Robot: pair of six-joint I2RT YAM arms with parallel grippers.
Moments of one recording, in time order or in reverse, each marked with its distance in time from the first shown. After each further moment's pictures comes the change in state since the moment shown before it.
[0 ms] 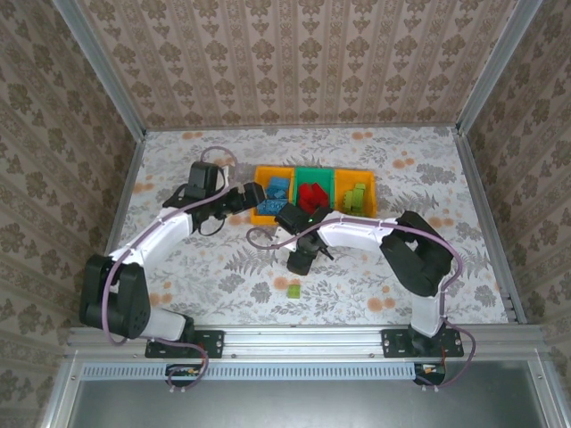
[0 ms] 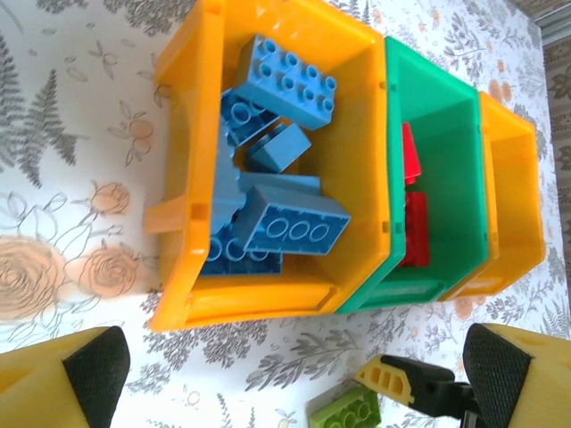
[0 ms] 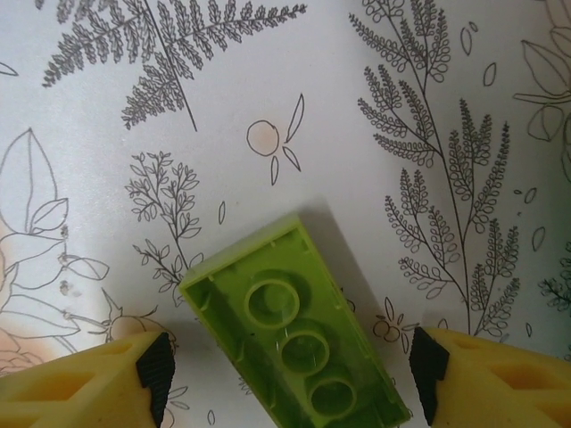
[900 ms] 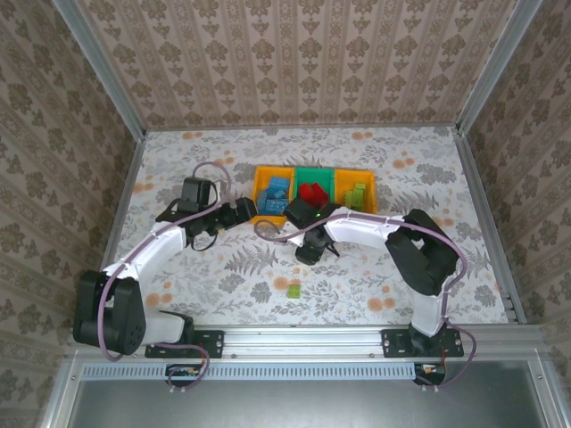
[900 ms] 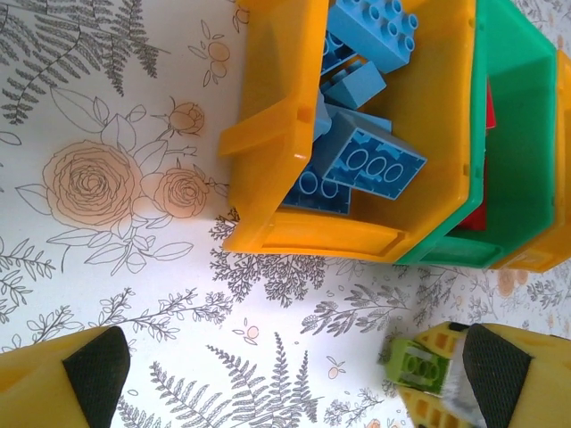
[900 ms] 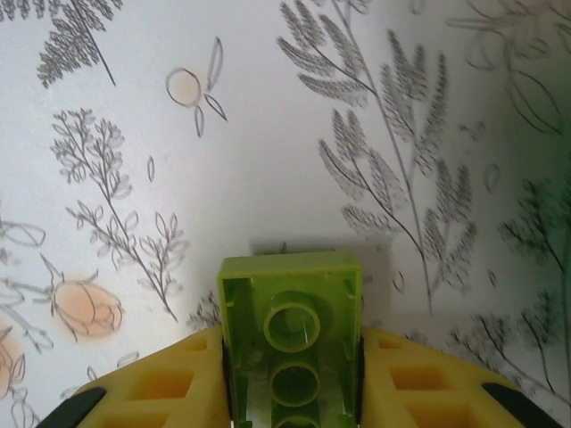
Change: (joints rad) left arm 0.040 -0.088 -0.130 -0.031 -0.008 0.008; right arm -0.063 -0.051 -0.040 -0.006 -0.023 0.035
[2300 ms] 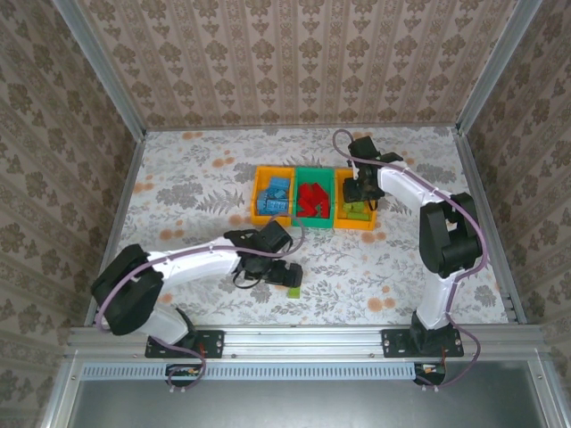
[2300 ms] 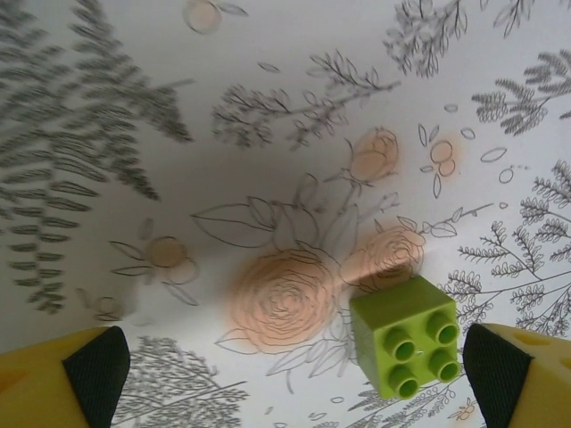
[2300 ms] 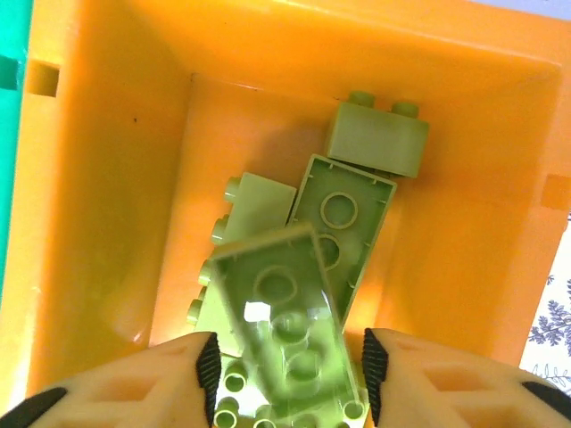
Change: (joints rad) left arm -0.681 0.188 0.047 -0.264 -0.251 -0.107; right arm -0.501 0.027 0.226 -0.082 0.066 0.494
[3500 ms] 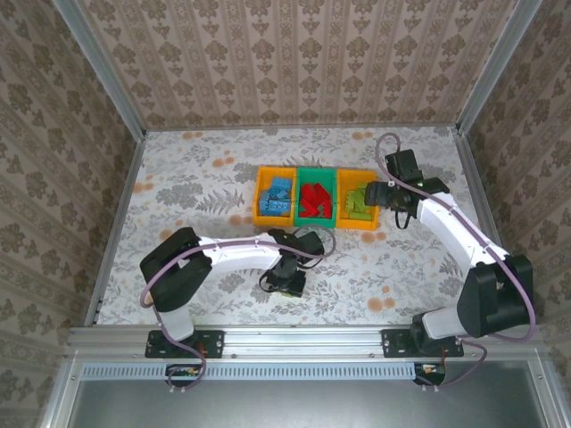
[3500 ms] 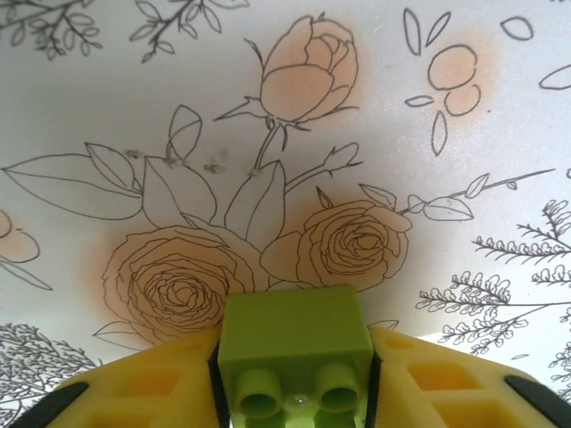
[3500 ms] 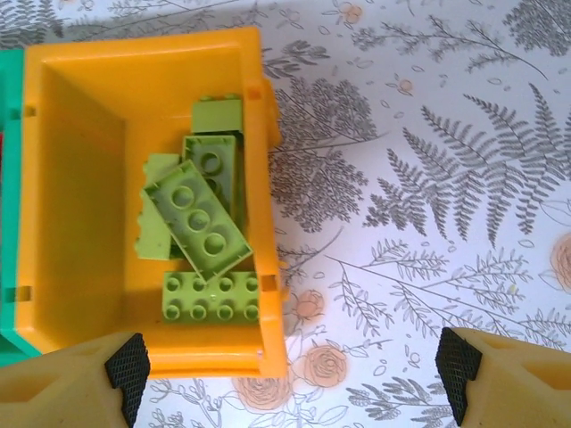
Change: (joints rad) left arm -0.140 0.283 0.249 -0.231 -0.044 -0.087; right arm -0.092 -0.483 -0.341 0.070 0.076 0.158
